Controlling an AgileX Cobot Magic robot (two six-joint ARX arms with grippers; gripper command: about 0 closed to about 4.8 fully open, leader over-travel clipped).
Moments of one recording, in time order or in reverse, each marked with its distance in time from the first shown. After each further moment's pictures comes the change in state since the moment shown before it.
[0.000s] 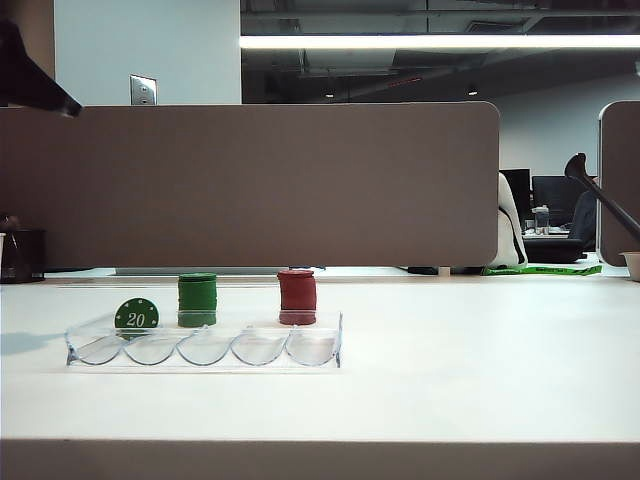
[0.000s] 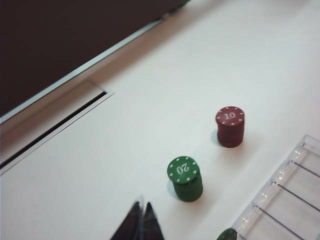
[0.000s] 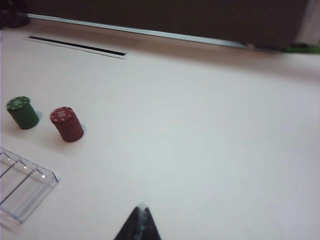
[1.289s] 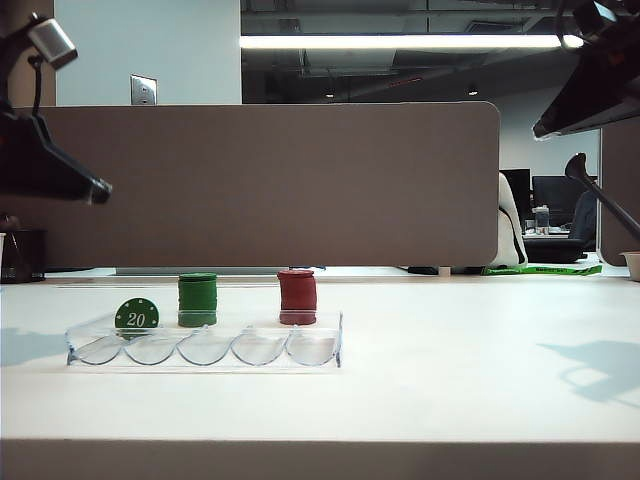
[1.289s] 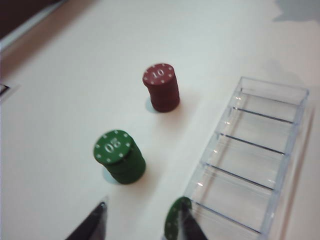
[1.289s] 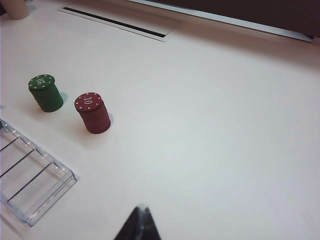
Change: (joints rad) left arm 0.000 0.248 0.009 -0.087 0.199 0.336; right arm 0.201 0.296 0.000 0.230 0.064 -0.010
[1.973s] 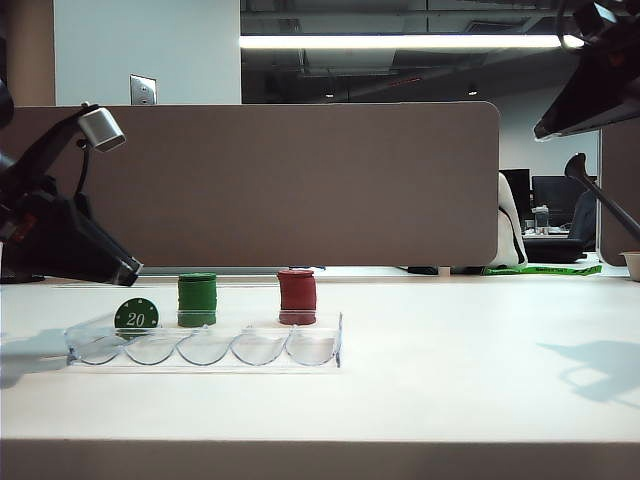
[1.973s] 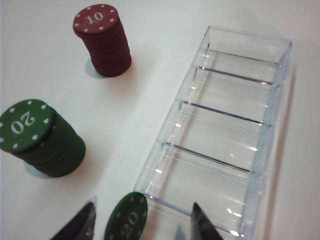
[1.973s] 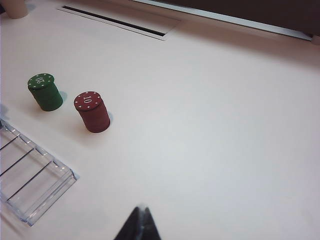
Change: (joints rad) left arm -0.102 0.184 0.000 0.008 -0.064 0.061; right arm 0.000 0.000 0.000 -0.003 0.001 0.000
